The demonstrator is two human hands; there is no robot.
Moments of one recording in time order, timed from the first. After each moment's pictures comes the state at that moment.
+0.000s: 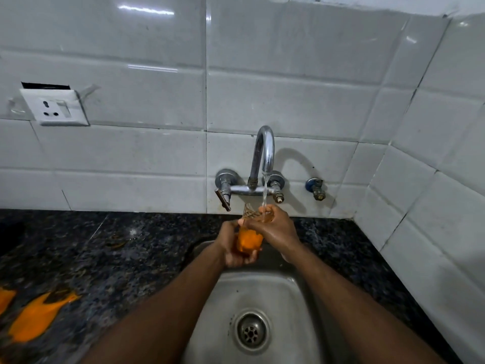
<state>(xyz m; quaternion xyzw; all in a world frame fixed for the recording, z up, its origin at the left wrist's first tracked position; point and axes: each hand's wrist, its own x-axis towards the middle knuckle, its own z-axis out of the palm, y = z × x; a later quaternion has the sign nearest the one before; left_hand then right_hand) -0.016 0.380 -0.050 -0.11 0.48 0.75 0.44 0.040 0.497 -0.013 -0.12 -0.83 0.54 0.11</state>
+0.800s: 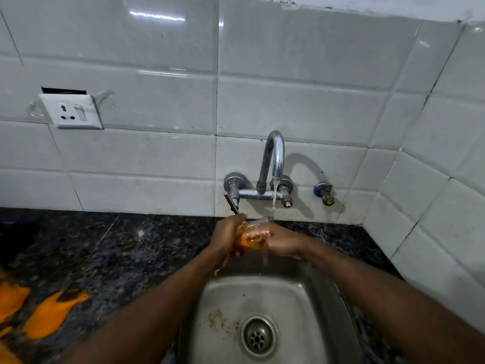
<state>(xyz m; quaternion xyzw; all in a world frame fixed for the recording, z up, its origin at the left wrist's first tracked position) -0.013 0.354 -0.033 0.03 0.68 0.70 0.20 0.030 0.506 0.004 0.11 -0.88 0.41 -0.20</state>
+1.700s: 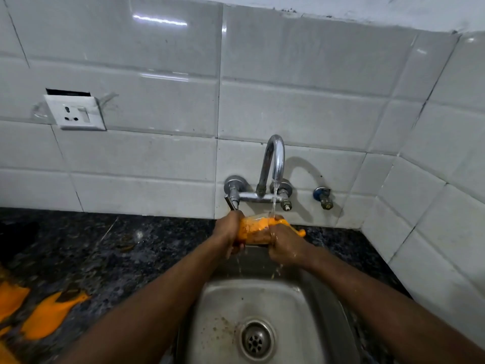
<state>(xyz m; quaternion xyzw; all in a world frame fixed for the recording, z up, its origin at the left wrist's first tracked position) -0.016 0.360 -0.010 -0.08 0.69 0.69 0.22 0.035 0.519 -0.008 0.24 -0.96 0.16 0.07</state>
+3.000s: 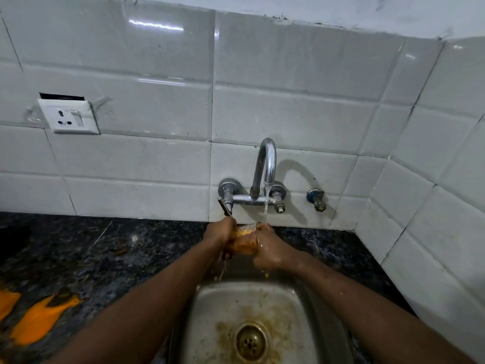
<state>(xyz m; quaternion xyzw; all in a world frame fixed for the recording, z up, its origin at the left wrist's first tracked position) -0.025 0.361 -0.020 -0.10 0.73 0.64 0.21 0.042 0.500 -0.009 0.18 -0.97 0.17 0.00</state>
